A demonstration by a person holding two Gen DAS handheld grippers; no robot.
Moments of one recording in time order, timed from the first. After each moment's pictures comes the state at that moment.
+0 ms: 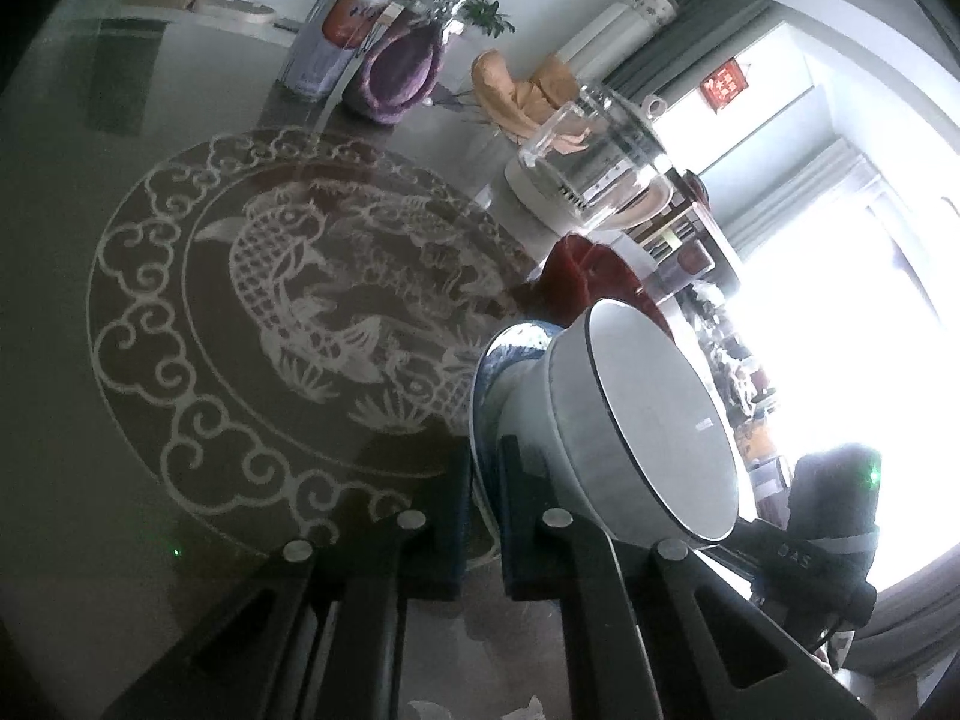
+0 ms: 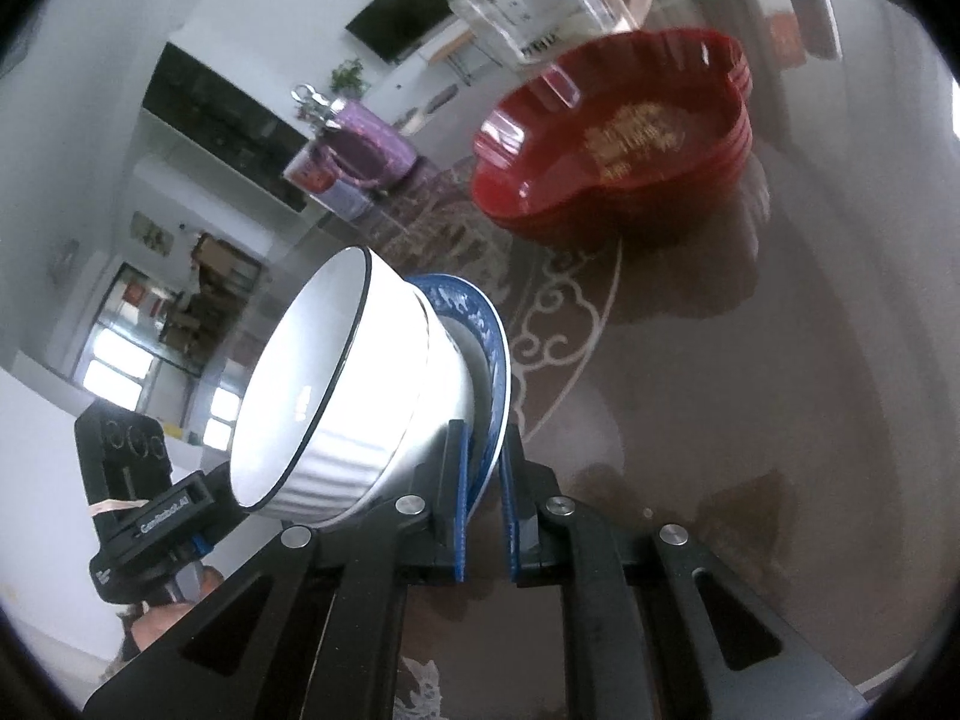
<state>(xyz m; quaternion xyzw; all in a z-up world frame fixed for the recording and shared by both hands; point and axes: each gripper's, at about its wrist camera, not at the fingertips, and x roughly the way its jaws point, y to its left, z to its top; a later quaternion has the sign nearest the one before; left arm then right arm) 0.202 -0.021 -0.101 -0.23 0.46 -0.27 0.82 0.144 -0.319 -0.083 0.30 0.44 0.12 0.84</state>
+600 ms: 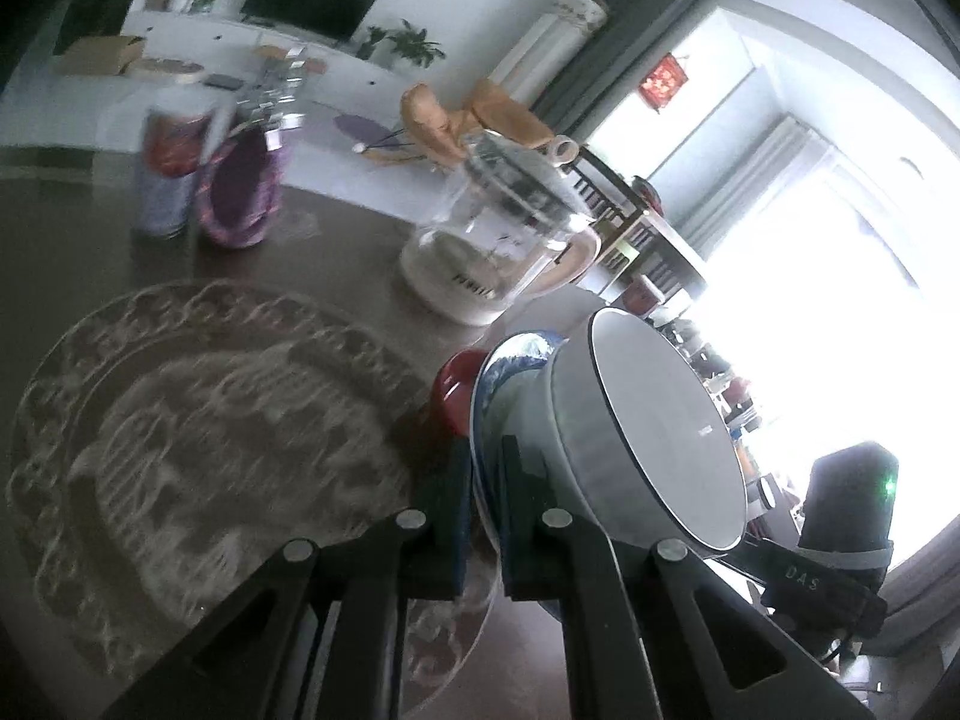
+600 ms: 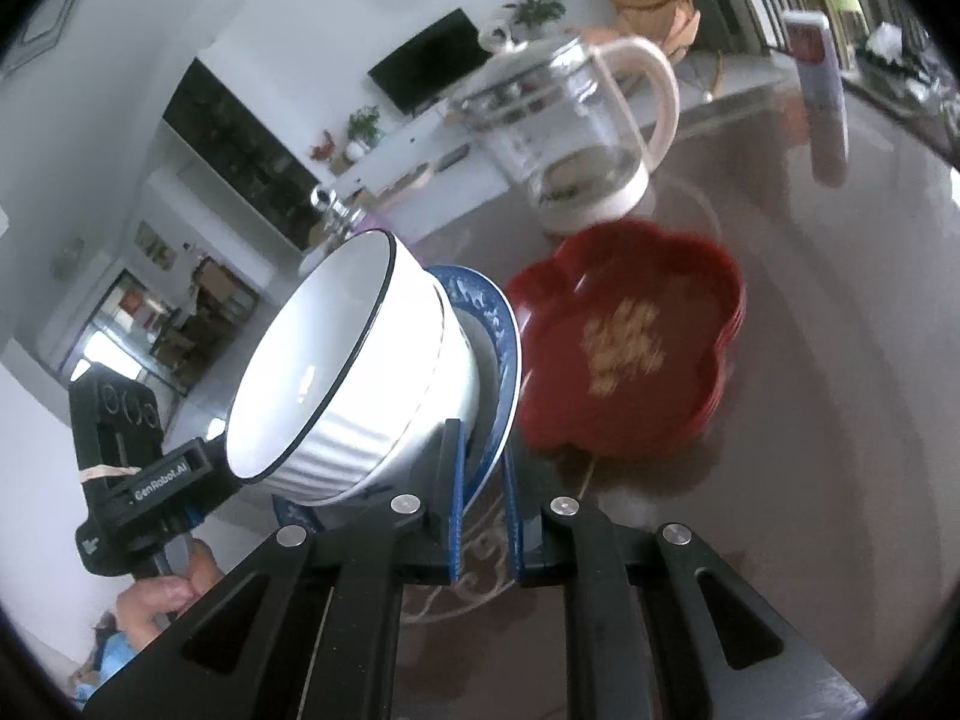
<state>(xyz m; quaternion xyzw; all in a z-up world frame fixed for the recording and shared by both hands) 0.288 -0.099 -0.032 -0.19 0.40 -0.33 0.83 0.186 -0.377 -0.016 0.26 0.38 0.10 0.88</state>
